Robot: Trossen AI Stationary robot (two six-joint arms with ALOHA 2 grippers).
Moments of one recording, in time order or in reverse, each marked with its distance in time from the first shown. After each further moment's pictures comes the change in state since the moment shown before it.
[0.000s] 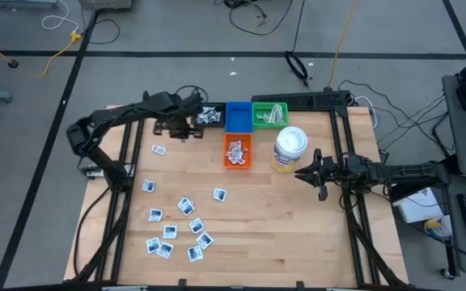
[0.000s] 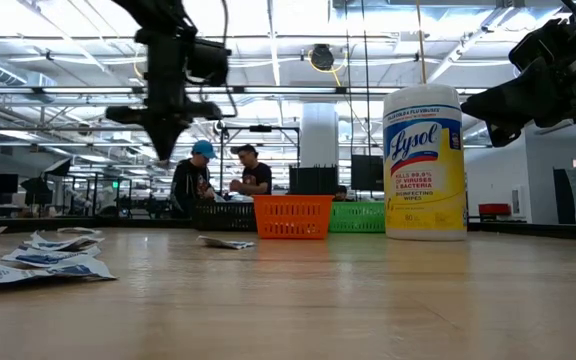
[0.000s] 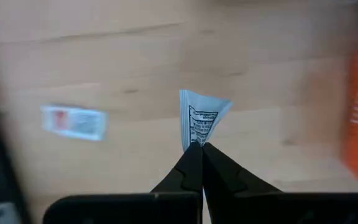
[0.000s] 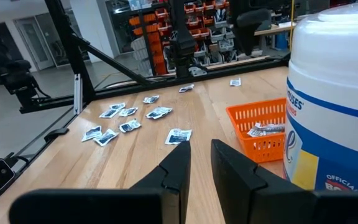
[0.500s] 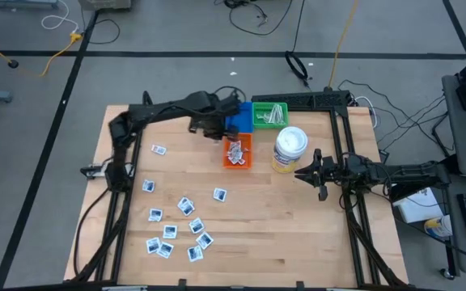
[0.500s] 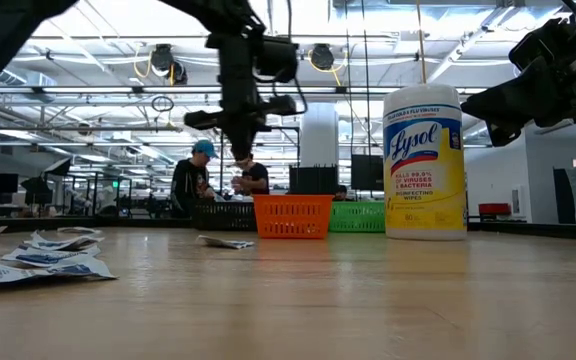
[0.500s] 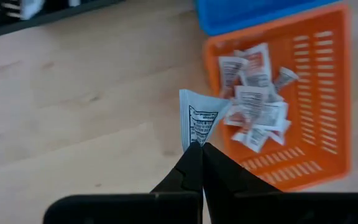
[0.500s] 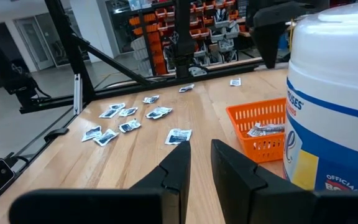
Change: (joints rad) left arm -0.151 0.392 0.487 -0.036 0.065 0.018; right arm 0.000 0.000 0.000 0.000 0.000 0.000
